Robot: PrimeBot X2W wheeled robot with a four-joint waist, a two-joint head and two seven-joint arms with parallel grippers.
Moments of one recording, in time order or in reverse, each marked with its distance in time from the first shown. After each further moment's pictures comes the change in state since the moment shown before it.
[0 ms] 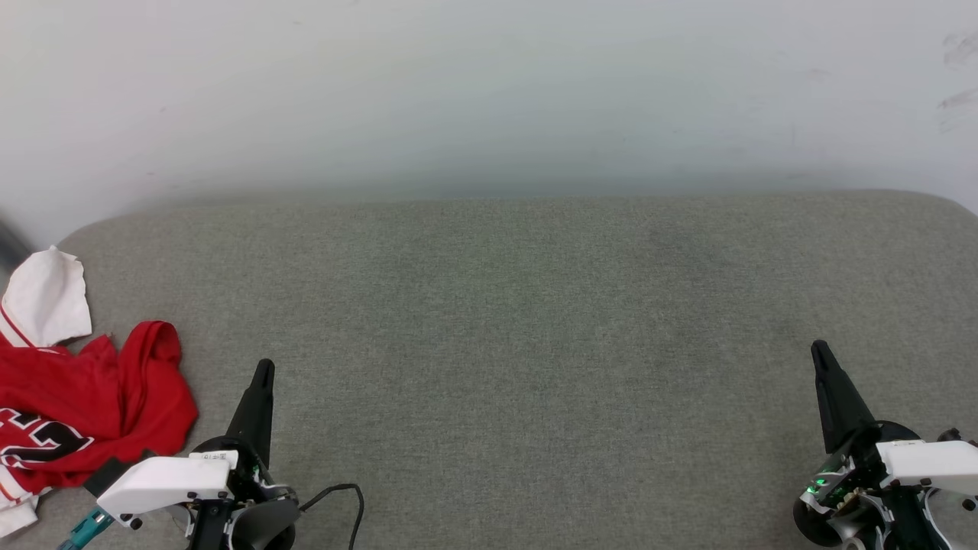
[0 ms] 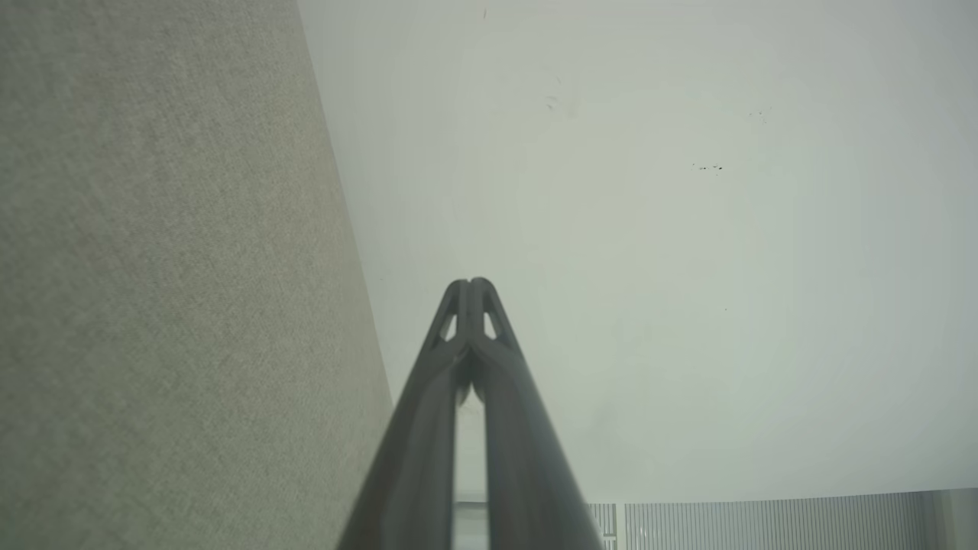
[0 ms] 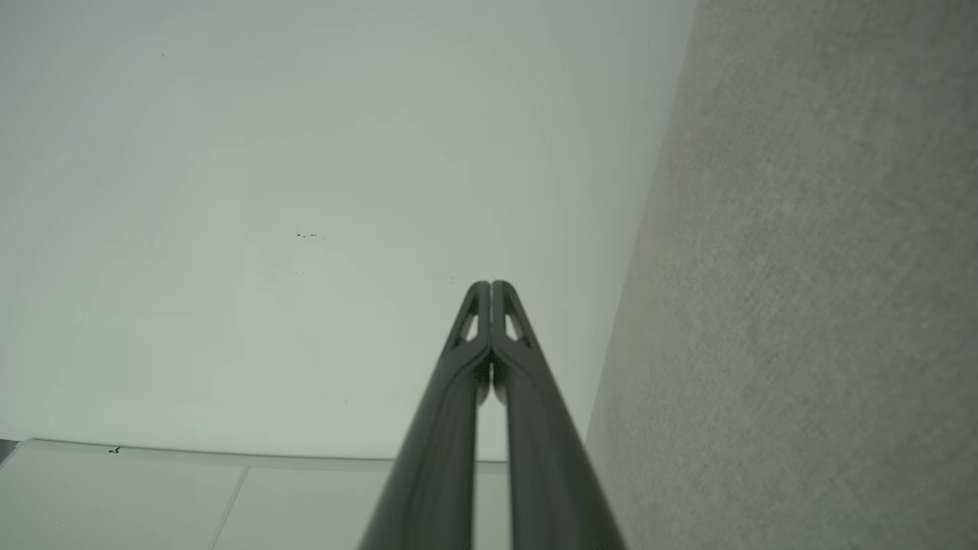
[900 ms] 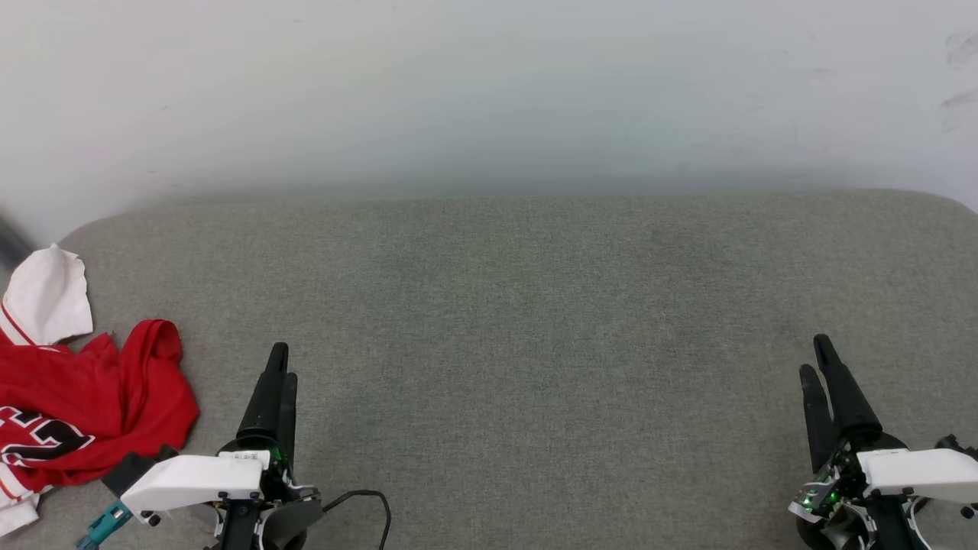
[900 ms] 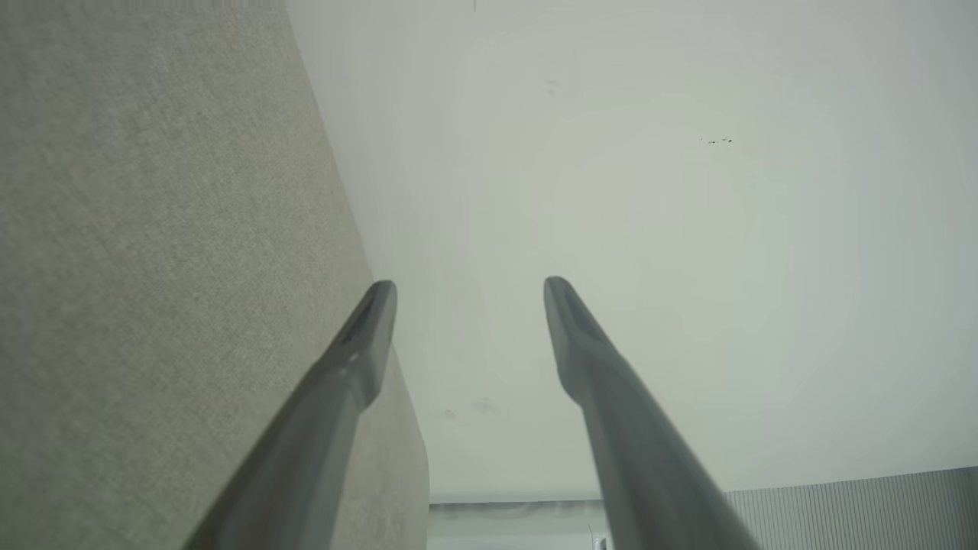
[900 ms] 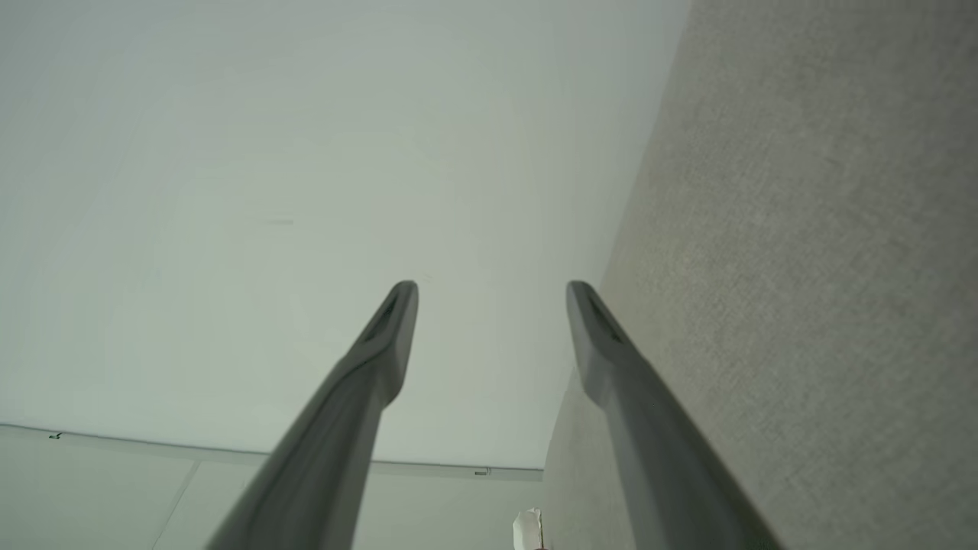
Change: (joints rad) left arm 0.014 -0.002 -0.079 -0.026 0.056 0.000 -0.085; right arm 0.030 -0.011 0.053 -0.025 -0.063 0.000 -0.079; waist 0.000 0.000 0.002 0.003
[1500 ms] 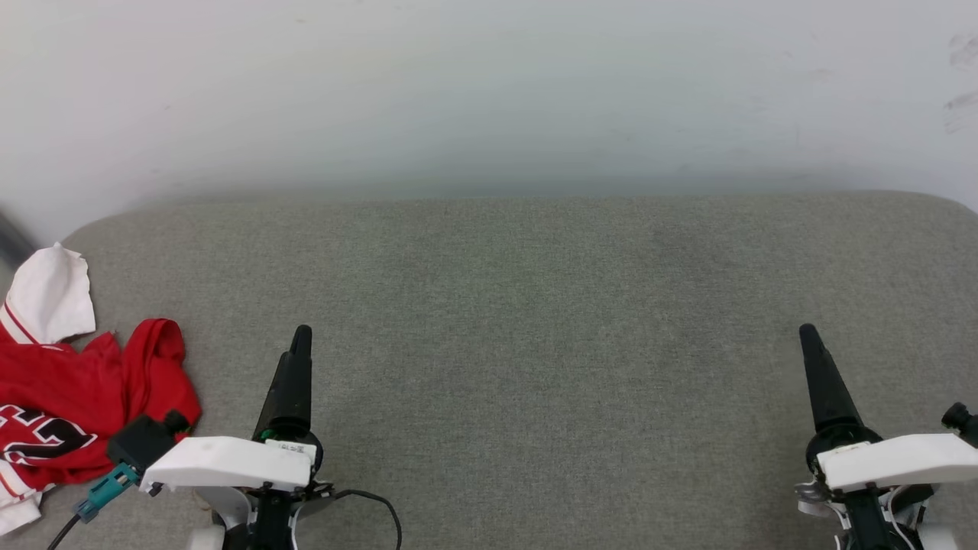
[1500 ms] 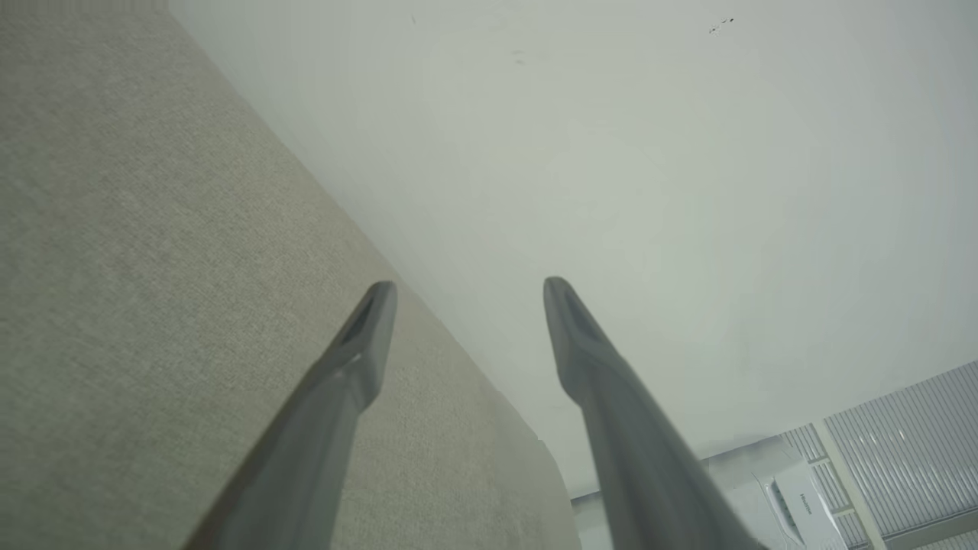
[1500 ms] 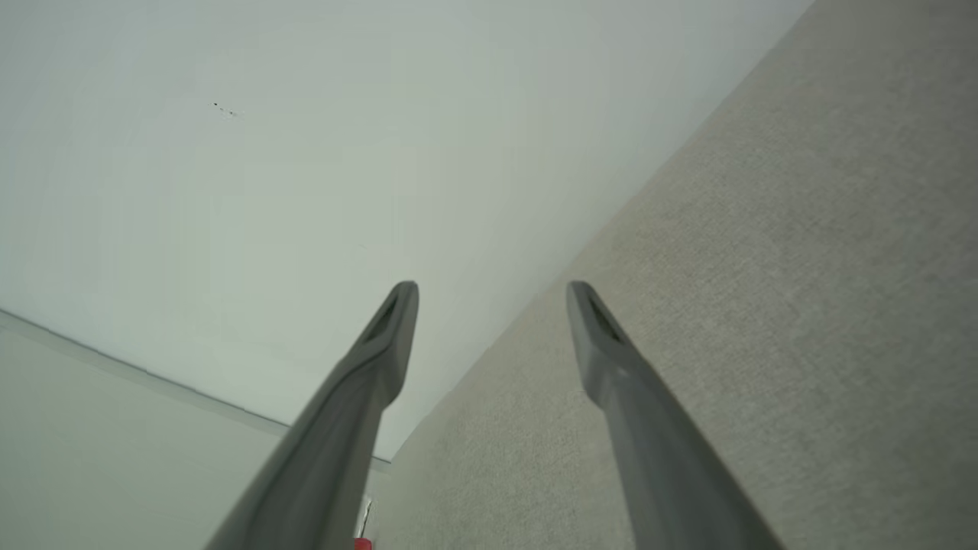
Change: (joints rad) left arm -0.015 0.000 -0.037 -0.041 0.404 0.000 -0.072; right arm -0.009 -0.022 0.027 -0.031 -0.445 0.000 -0.077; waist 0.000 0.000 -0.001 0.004
